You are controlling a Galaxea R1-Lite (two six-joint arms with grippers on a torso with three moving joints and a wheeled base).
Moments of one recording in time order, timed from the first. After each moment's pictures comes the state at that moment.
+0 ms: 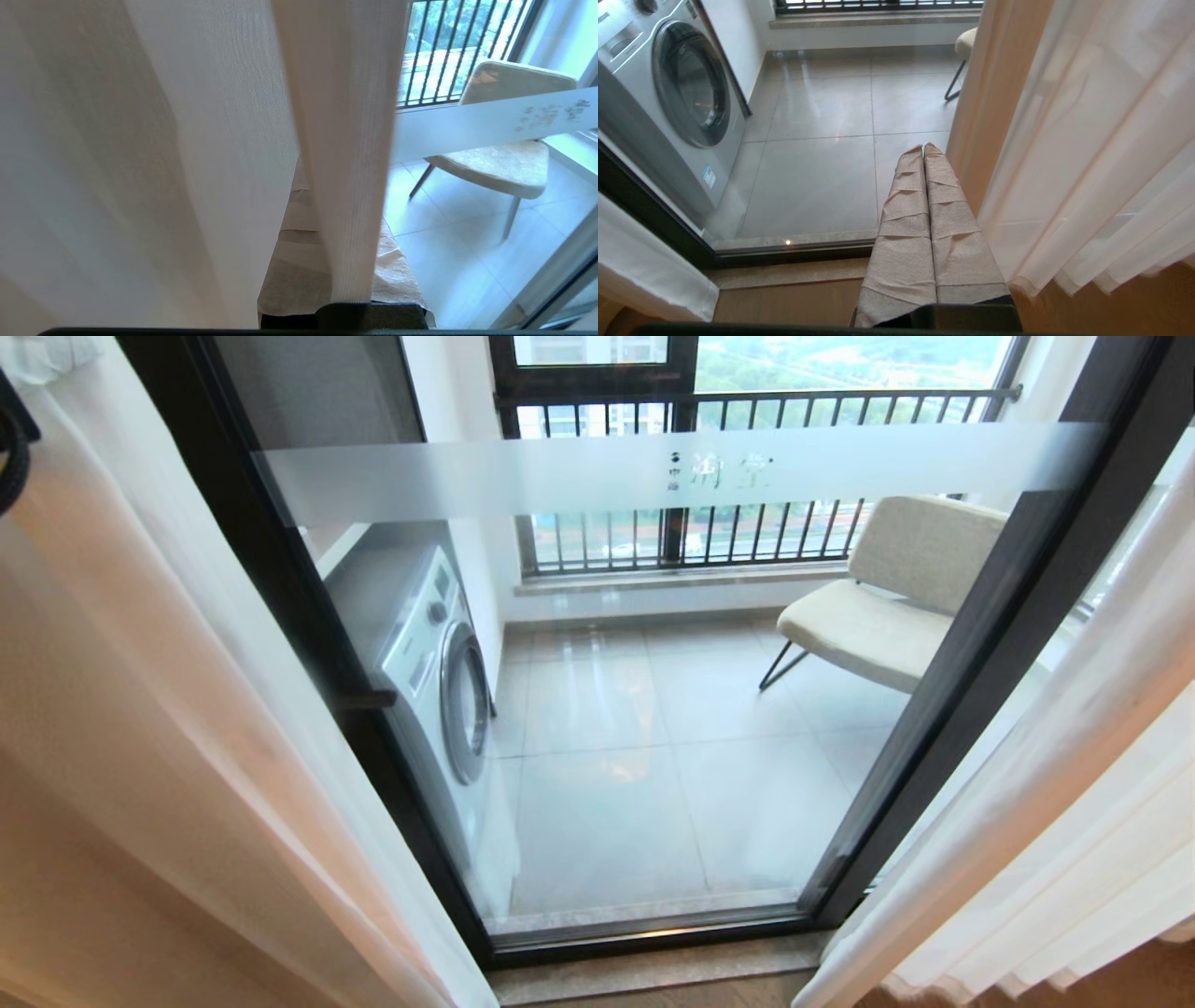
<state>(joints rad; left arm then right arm) -0.17 1.17 -1.20 -0.14 0.00 0.00 0.00 0.00 0.00 0.00 0.00 -0.01</state>
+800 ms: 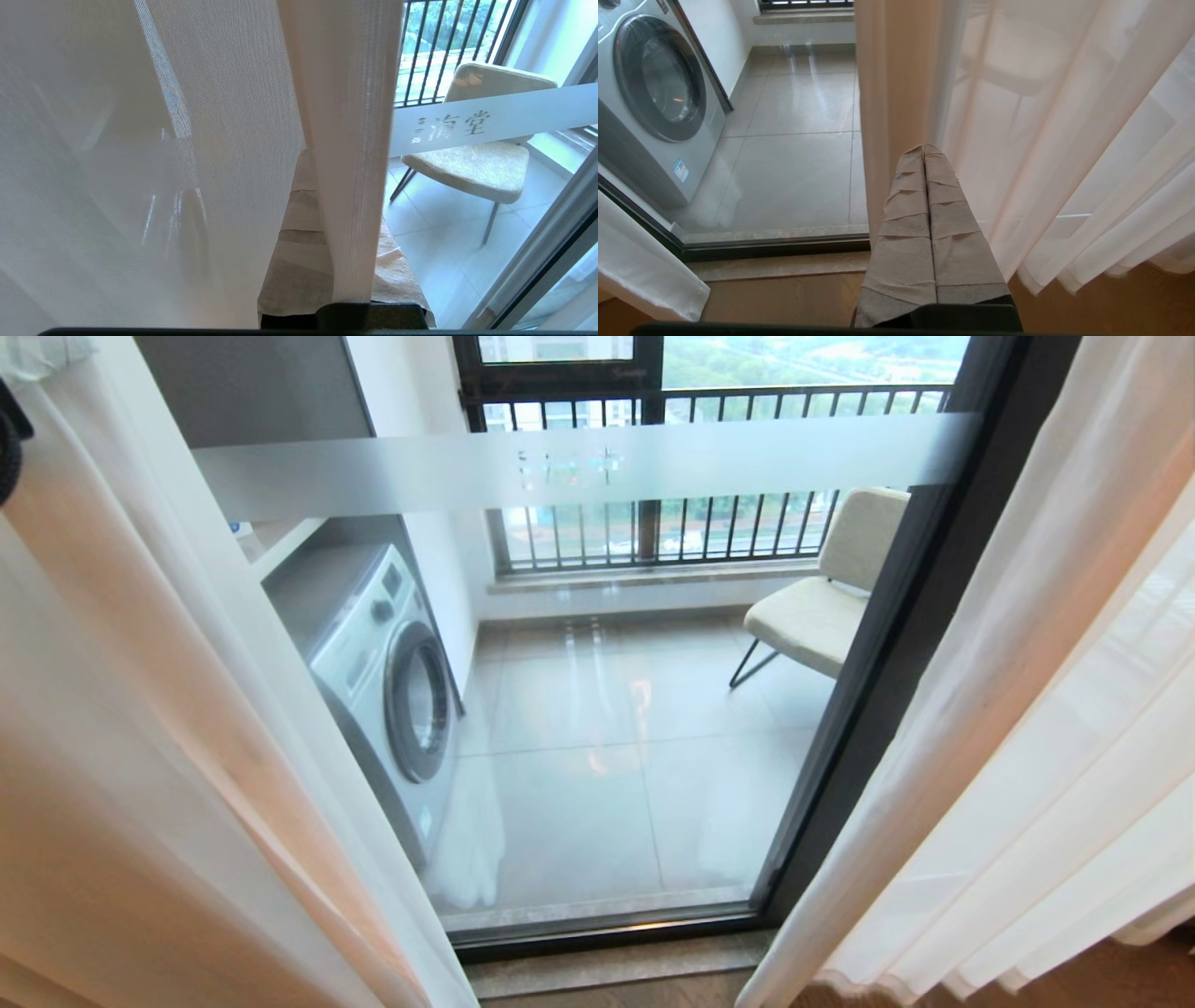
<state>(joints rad) -0.17 1.17 -1.20 -0.14 0.00 0.01 0.00 0.00 0.00 0.00 0.00 -0.01</state>
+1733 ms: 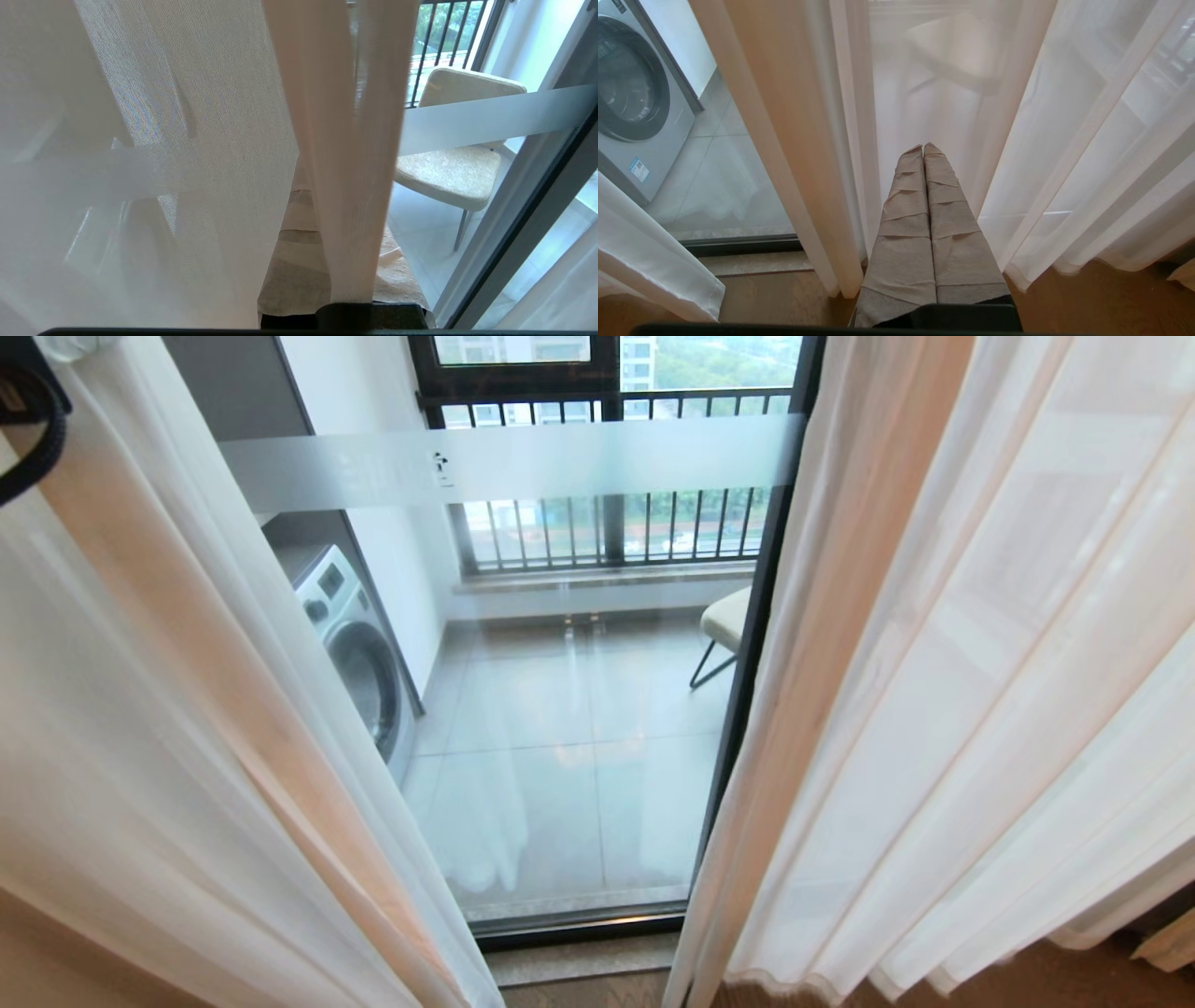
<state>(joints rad) -0.17 1.23 -1.26 -0.15 0.00 0.01 0.00 0.00 0.00 0.00 0.00 -0.01</state>
